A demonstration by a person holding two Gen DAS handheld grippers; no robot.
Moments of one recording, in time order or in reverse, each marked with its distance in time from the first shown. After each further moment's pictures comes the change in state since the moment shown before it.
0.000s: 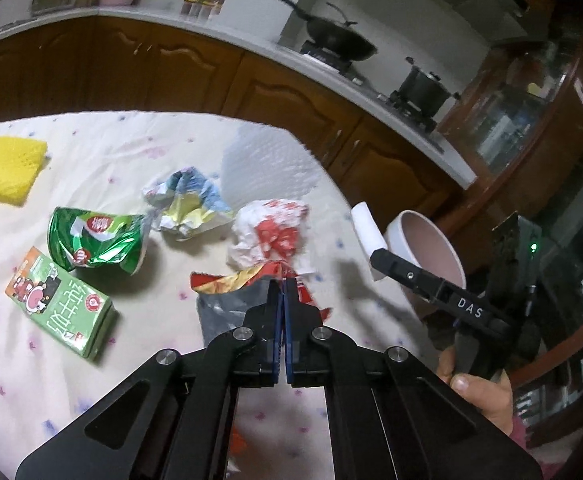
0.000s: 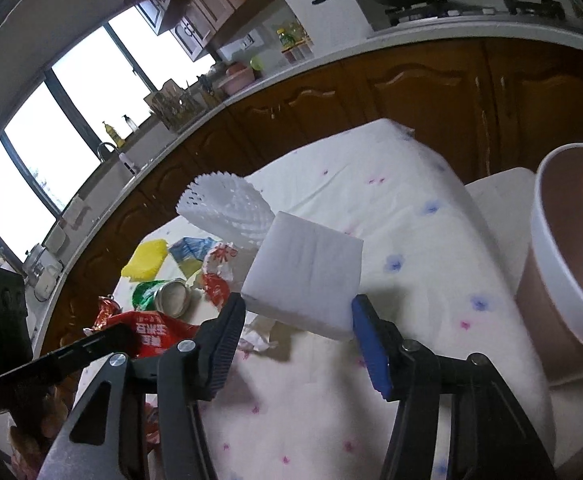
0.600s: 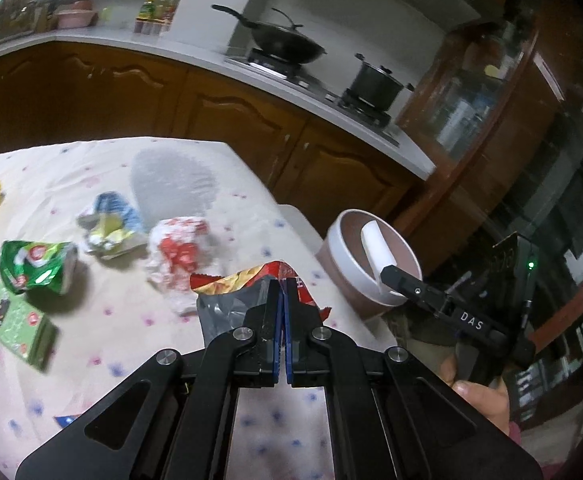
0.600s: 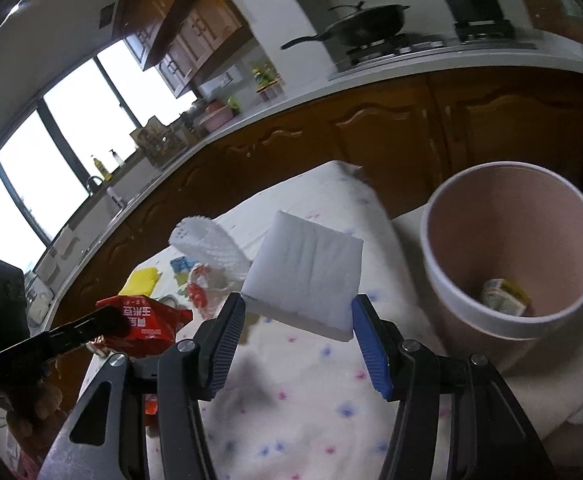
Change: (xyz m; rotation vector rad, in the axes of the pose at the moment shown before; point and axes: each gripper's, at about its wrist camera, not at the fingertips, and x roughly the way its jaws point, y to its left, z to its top) left arm 0.003 -0.071 0.002 0.096 -0.019 -0.095; right arm -0.082 -0.033 -0.004 0.048 -0.119 -0.071
